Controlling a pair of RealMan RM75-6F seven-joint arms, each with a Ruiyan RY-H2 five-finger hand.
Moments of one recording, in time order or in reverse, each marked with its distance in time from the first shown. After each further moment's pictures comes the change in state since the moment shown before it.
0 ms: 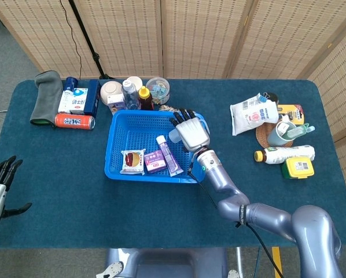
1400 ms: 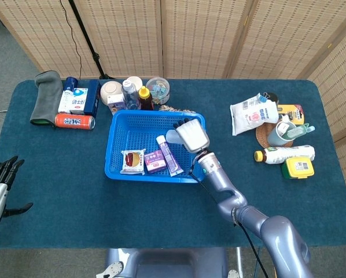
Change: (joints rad) left arm -0.011 0.004 0.003 -0.001 -0.008 -0.024 -0.015; right arm -0.002 -0.237 -0.087 0.492 -0.308 0.157 0.332
